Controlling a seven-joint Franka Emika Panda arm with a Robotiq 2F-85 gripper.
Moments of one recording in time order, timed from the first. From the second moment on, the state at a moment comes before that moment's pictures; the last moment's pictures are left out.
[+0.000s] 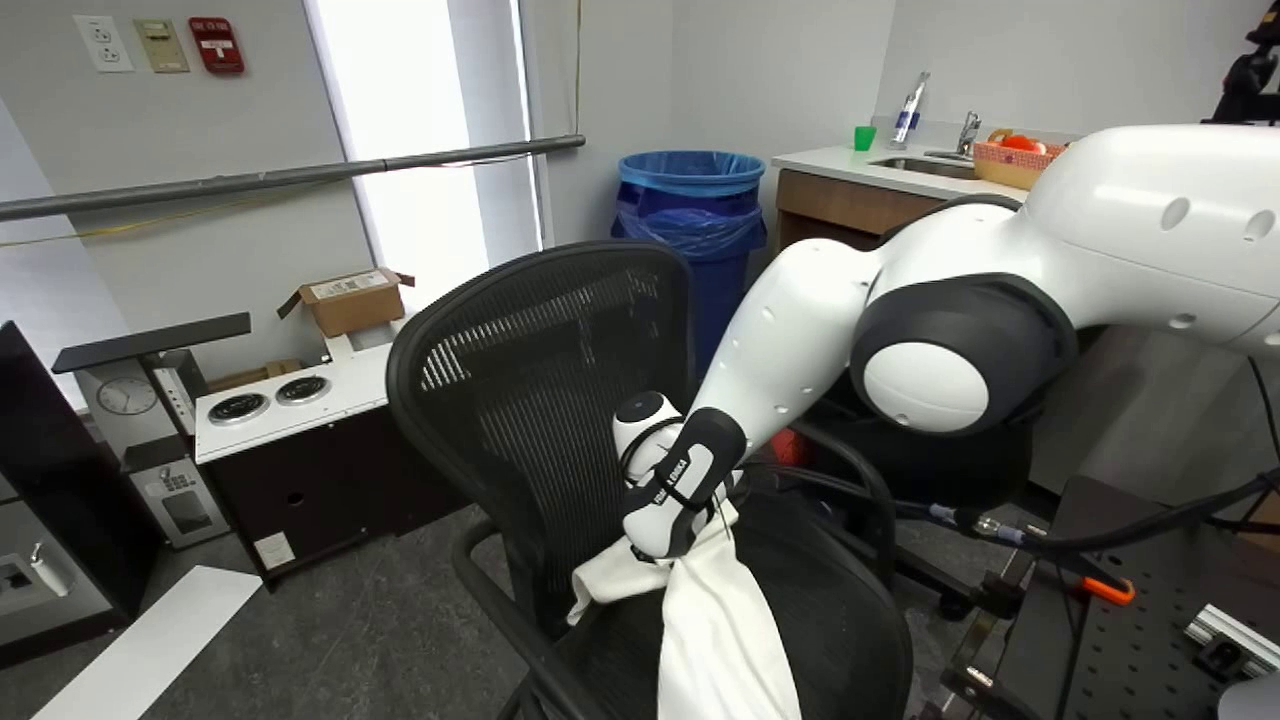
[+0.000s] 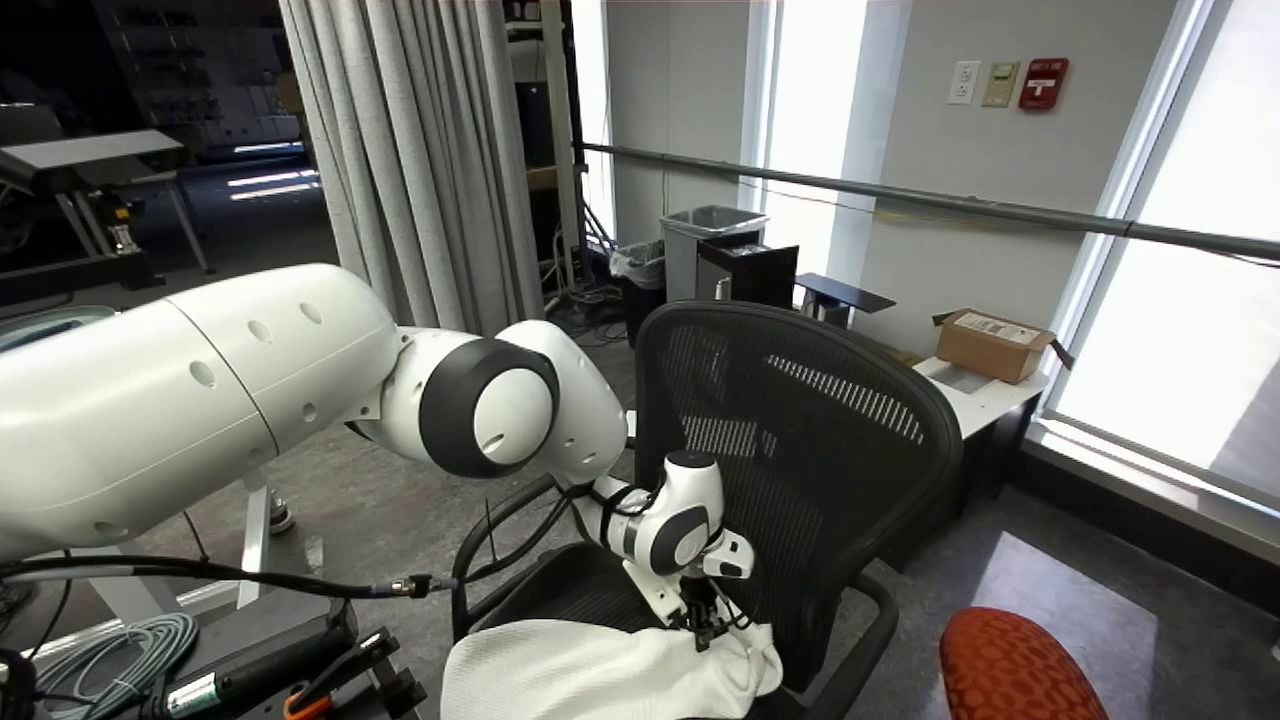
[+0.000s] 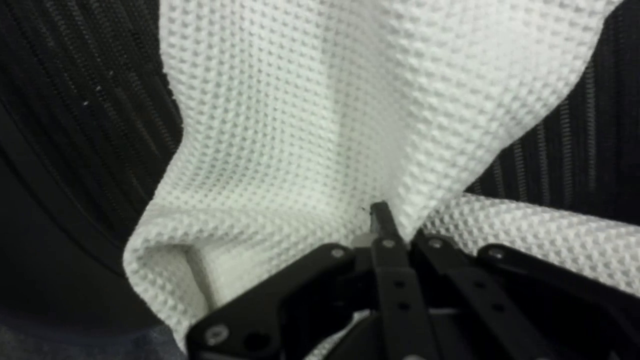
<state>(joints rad) 0.18 1.48 -0.18 -1.25 0.05 2.65 0.40</state>
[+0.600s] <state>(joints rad) 0.12 1.35 -0.16 -1.30 0.07 2.74 0.40</state>
